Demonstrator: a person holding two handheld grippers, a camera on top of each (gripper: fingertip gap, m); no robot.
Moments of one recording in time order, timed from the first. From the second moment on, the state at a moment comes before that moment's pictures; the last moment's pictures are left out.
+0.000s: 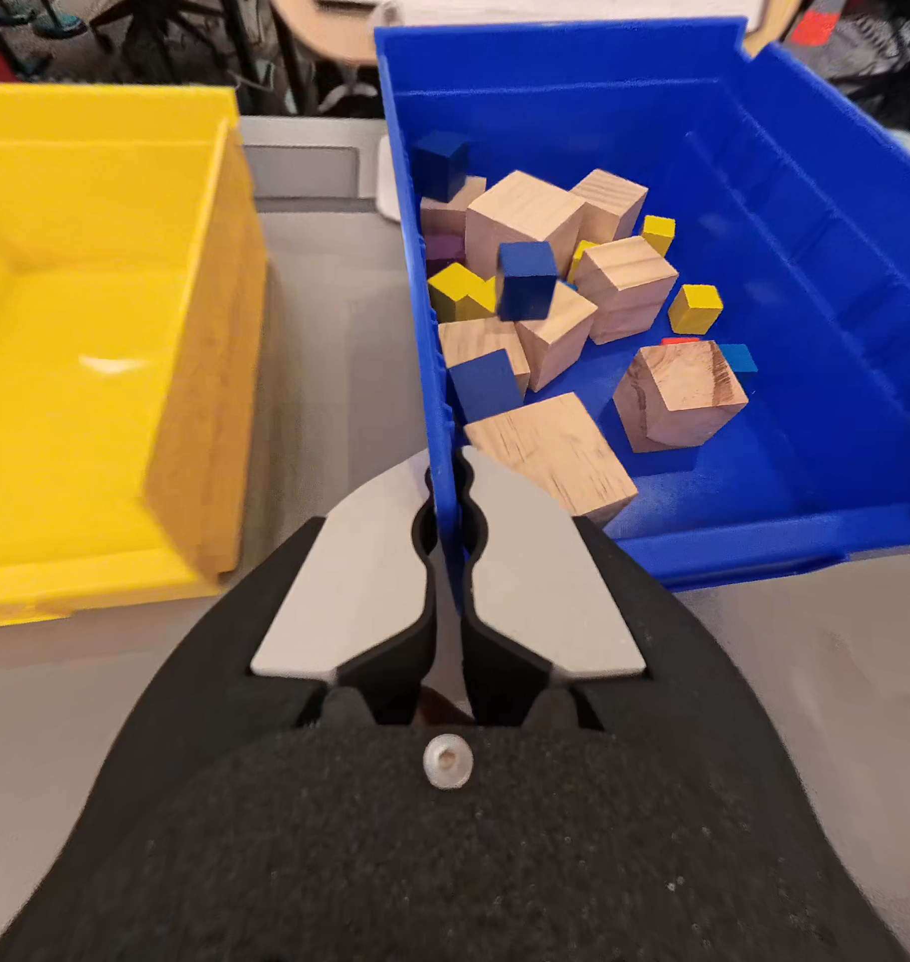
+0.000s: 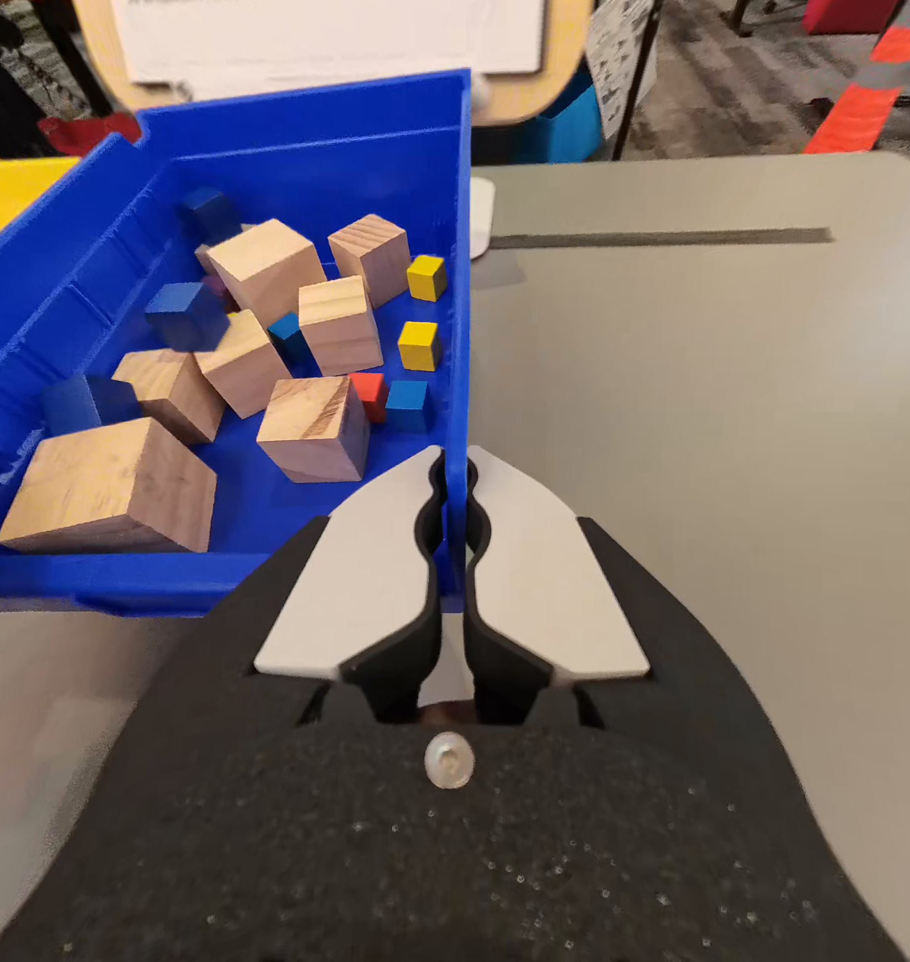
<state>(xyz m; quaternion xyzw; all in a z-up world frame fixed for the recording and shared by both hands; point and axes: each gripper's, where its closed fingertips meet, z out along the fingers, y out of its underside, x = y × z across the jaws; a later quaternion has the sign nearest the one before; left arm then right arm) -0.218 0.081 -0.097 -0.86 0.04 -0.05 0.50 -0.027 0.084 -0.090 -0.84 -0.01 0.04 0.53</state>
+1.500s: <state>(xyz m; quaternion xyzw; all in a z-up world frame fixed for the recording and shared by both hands) -0.481 -0.133 -0.115 -0.85 -0.10 0.07 0.51 -0.310 -0.048 -0.116 -0.81 -0.21 0.21 0.50</state>
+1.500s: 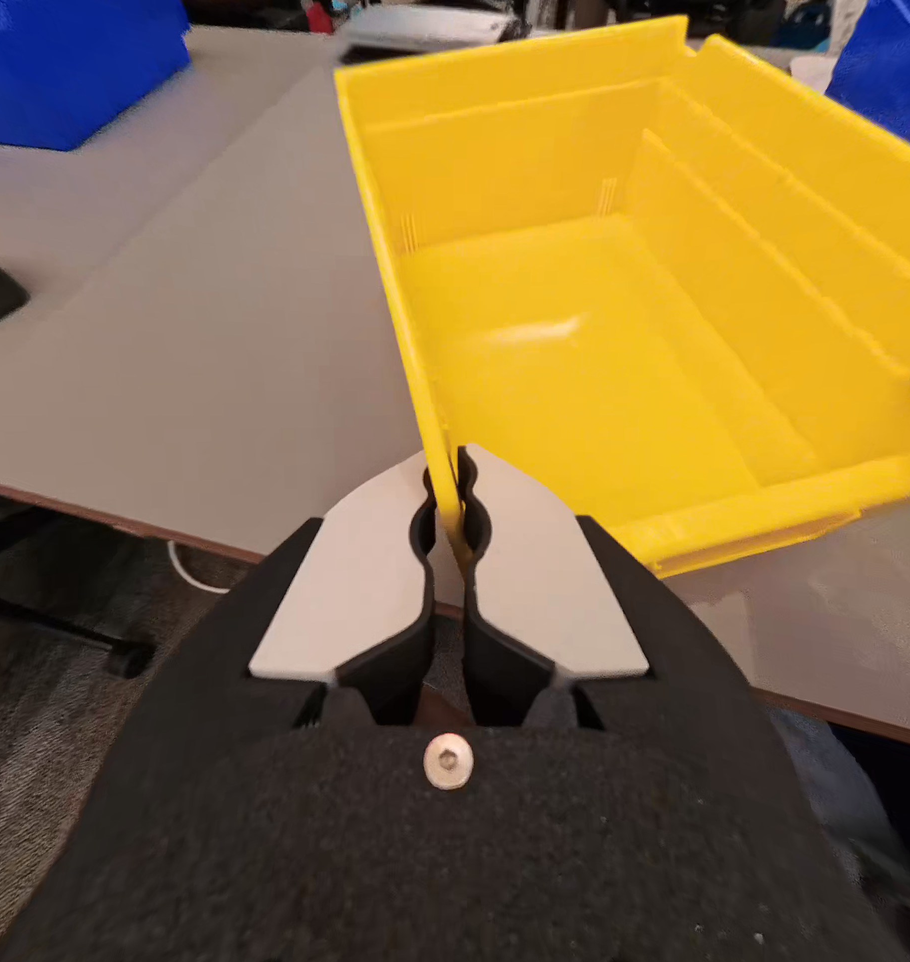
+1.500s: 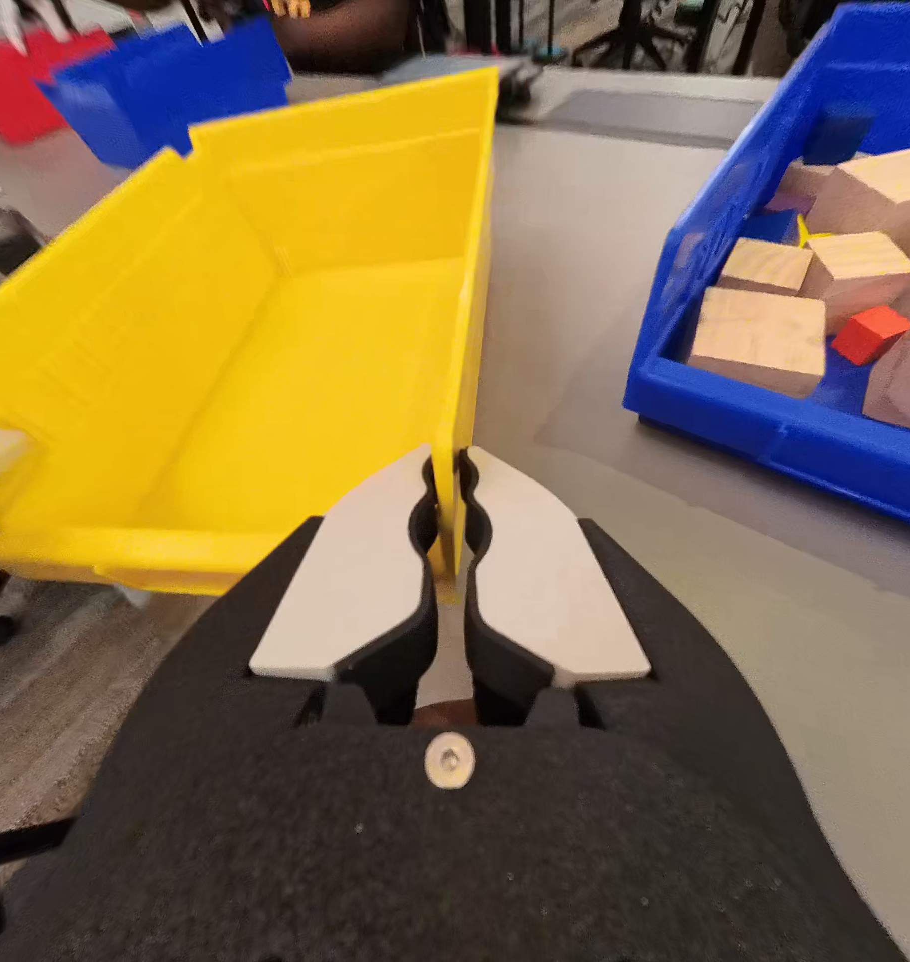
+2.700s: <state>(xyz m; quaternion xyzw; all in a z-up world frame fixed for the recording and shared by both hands) 0.094 0.056 -0.113 -0.82 0.21 -0.11 0.52 0.301 0.050 -0.125 -0.85 0.11 0.02 0.51</state>
